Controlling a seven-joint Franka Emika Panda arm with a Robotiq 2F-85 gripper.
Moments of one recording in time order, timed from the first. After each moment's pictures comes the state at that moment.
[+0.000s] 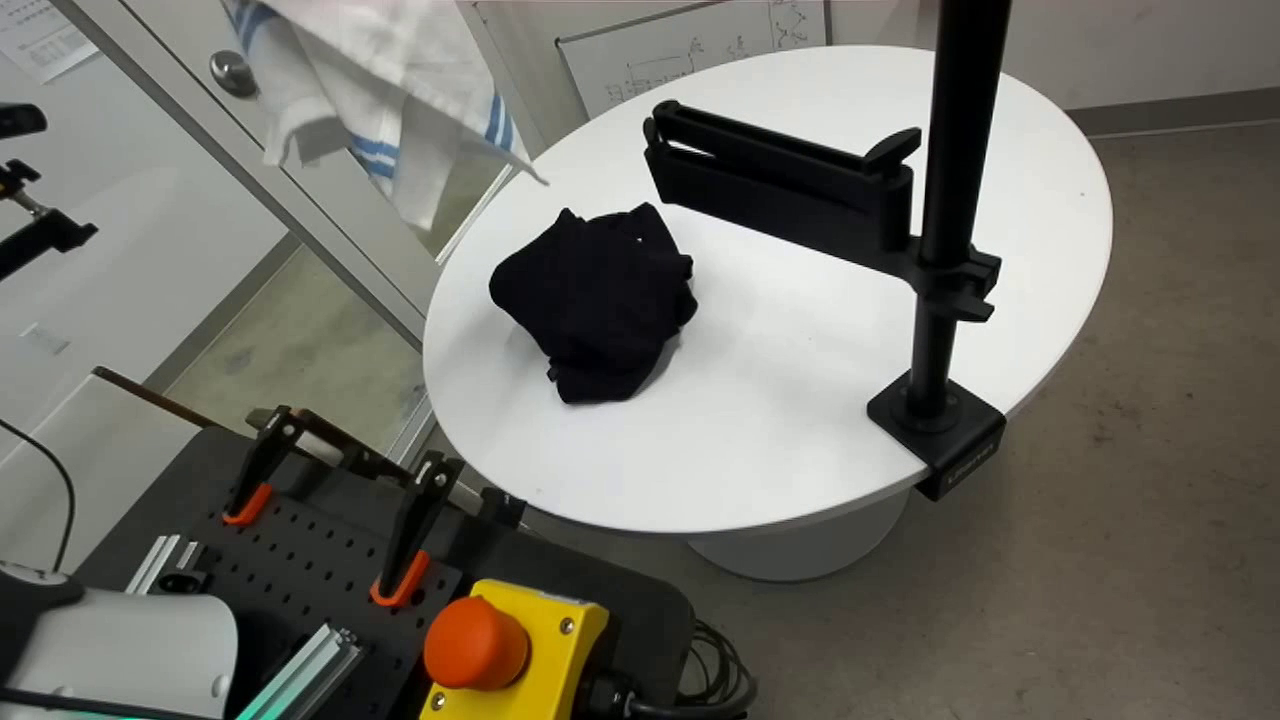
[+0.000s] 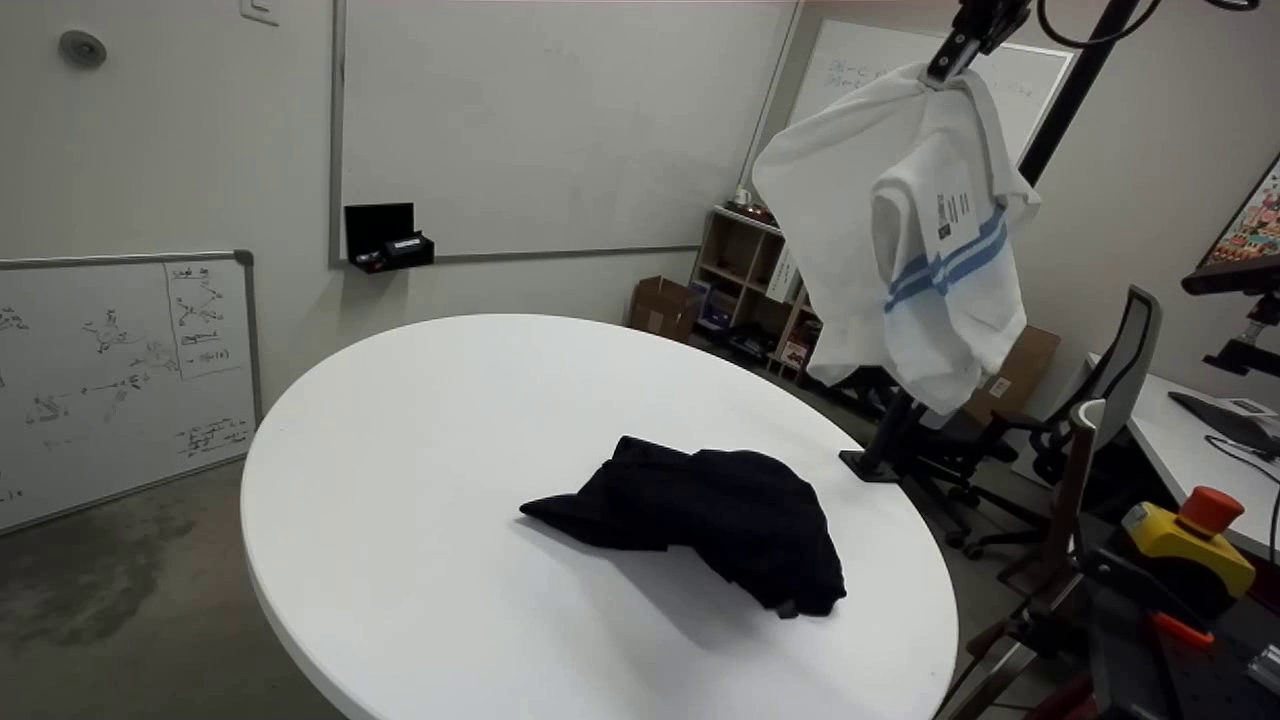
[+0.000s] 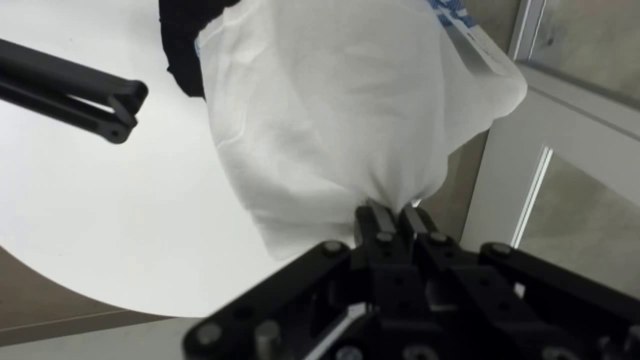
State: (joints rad) arm 0.02 -0.36 -0.10 -2.37 0.18 2.20 -0.18
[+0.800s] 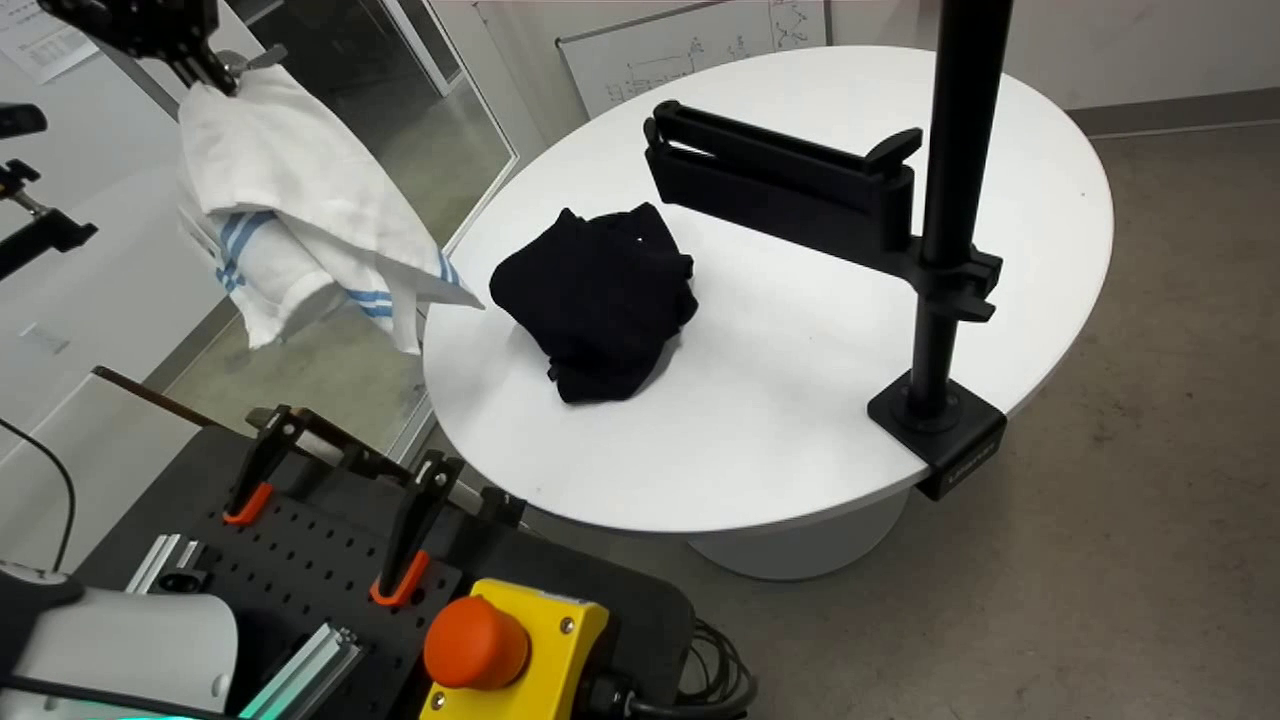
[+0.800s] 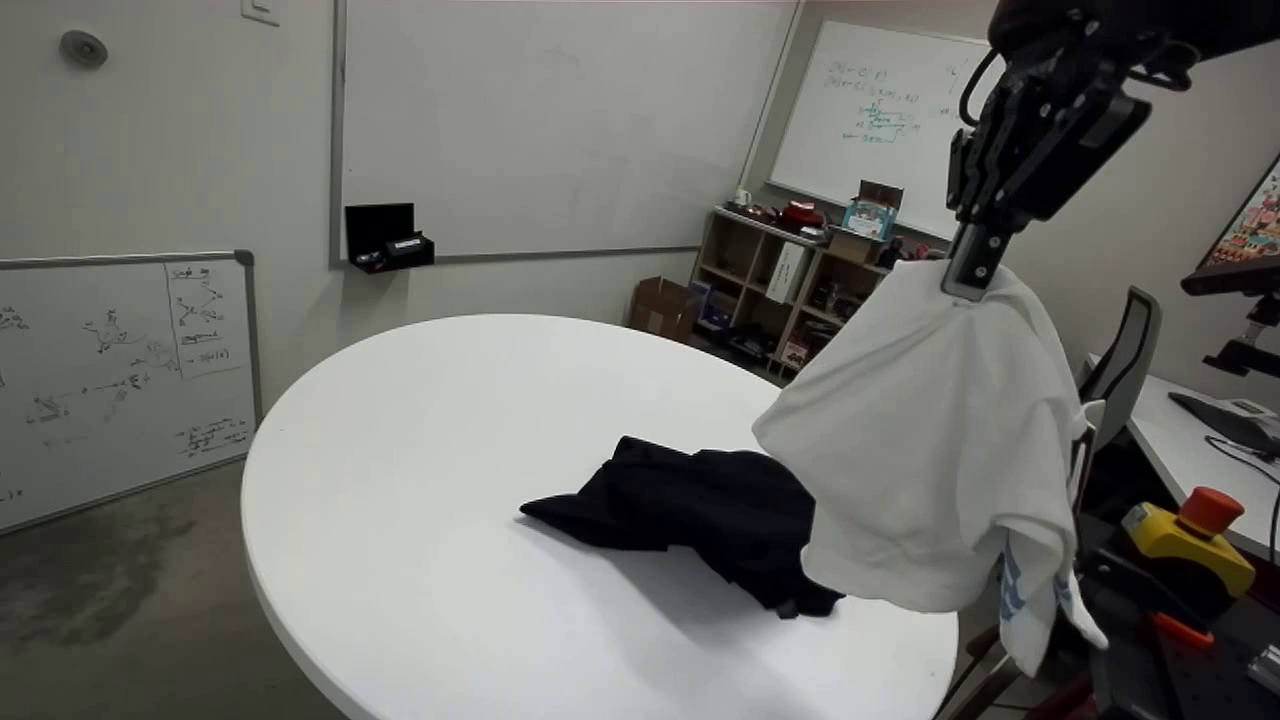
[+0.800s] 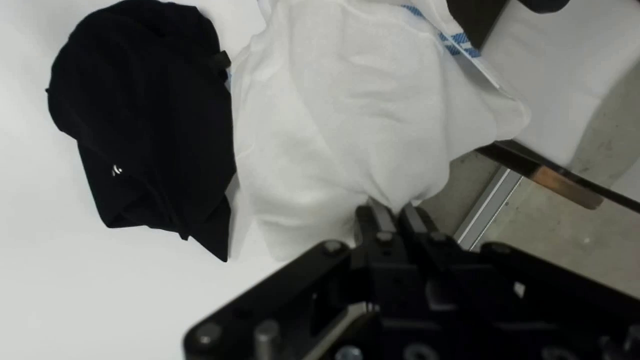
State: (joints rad) arm 0.17 -0.28 0.06 -2.54 0.12 2.22 -0.36
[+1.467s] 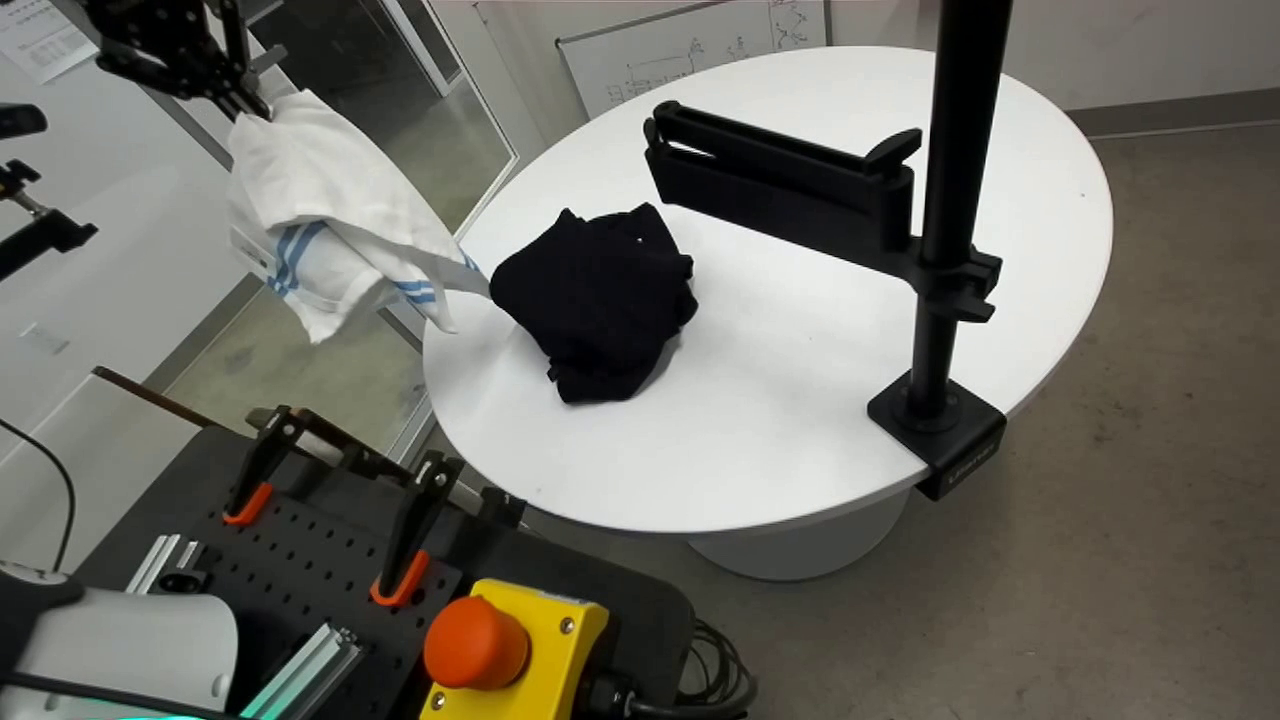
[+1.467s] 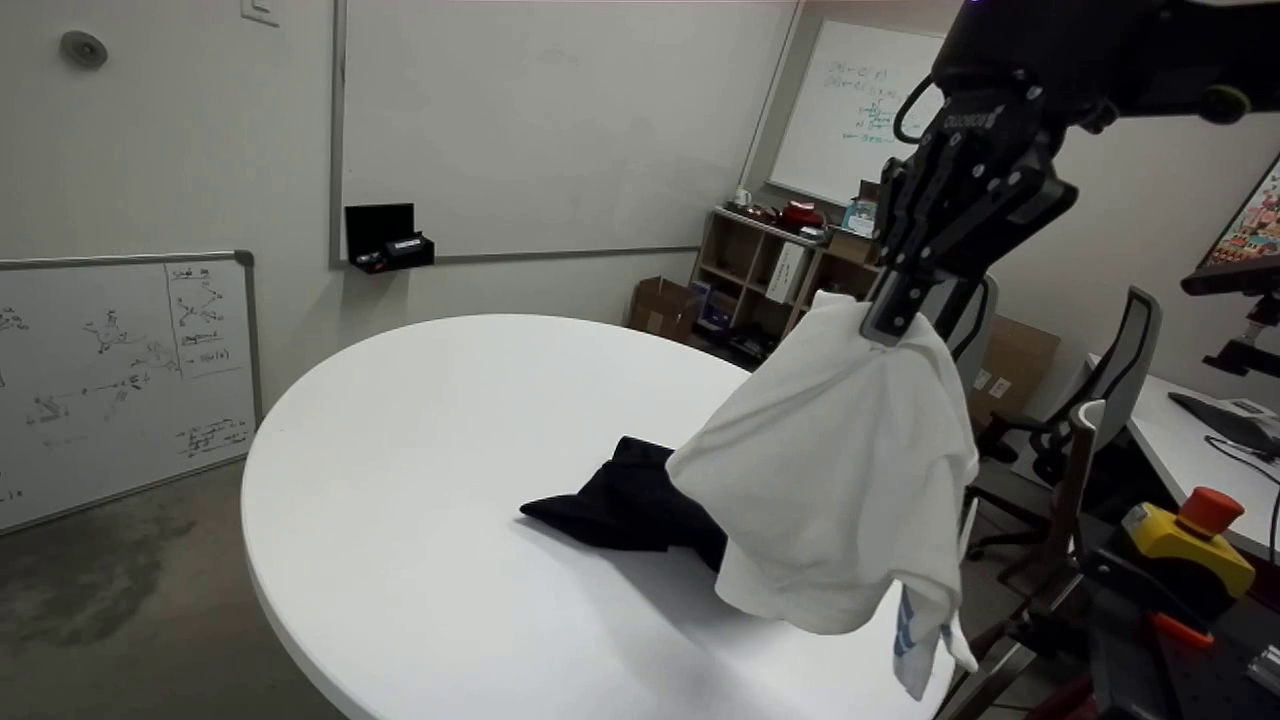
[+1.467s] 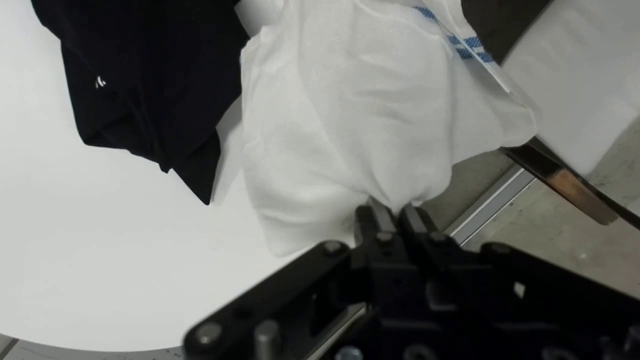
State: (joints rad) arm 0.22 -0.19 0.11 -2.57 0.08 2.47 -0.43
